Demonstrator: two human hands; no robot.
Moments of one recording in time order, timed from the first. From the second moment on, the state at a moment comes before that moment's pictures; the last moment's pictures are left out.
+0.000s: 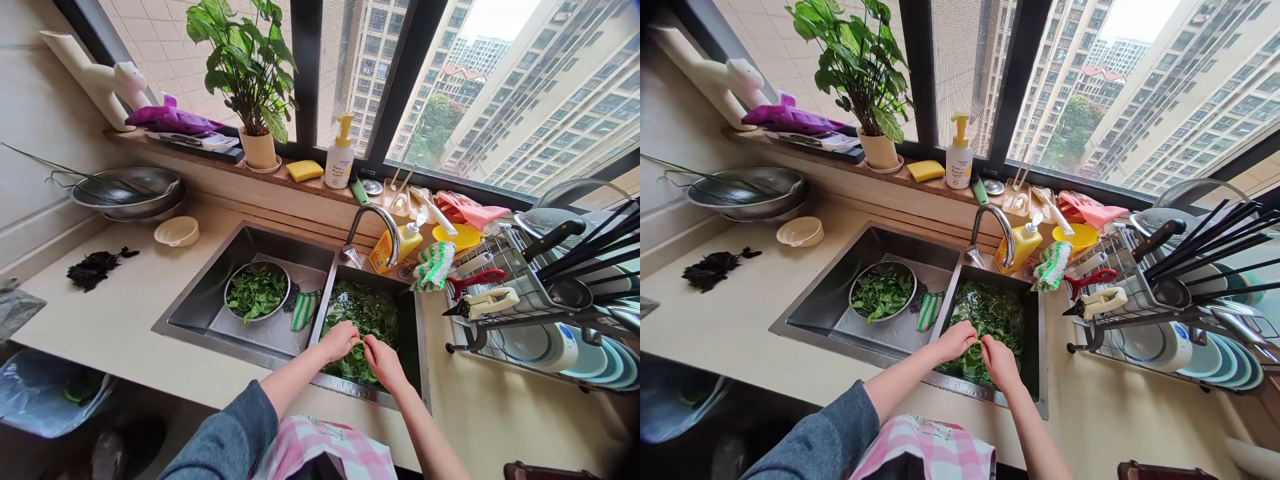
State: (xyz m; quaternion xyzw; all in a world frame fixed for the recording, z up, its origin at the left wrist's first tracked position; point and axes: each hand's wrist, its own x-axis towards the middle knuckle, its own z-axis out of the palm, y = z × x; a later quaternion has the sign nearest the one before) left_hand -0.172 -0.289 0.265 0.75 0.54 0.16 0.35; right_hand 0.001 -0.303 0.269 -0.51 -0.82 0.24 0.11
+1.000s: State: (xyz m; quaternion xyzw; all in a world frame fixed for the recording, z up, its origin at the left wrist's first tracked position) left_hand -0.190 -0.307 0.250 0.58 0.58 0.33 0.47; right_hand -0.014 -0.304 0.238 -0.54 -0.48 0.58 0.38
